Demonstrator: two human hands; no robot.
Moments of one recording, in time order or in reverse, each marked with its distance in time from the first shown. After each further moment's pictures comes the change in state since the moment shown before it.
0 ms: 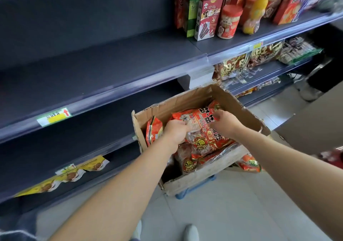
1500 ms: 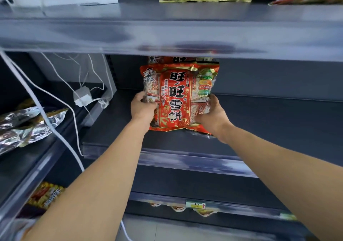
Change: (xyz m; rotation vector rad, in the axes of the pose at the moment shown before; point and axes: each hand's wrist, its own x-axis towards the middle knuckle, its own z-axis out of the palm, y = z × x) left_hand -0.046 -0.093 -0.713 -0.448 0.974 0.384; right_hand -0.033 -0.623 0.337 0.410 -0.147 -0.586
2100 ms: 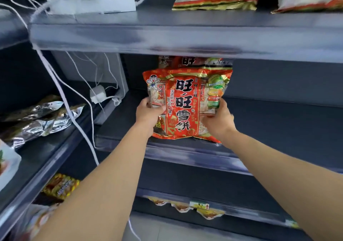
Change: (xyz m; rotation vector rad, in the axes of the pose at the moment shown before) left_hand -0.032 0.000 -0.021 -0.019 -0.042 -0.092; right_hand -0.015 0.010 0.003 -0.099 0.078 -0.009
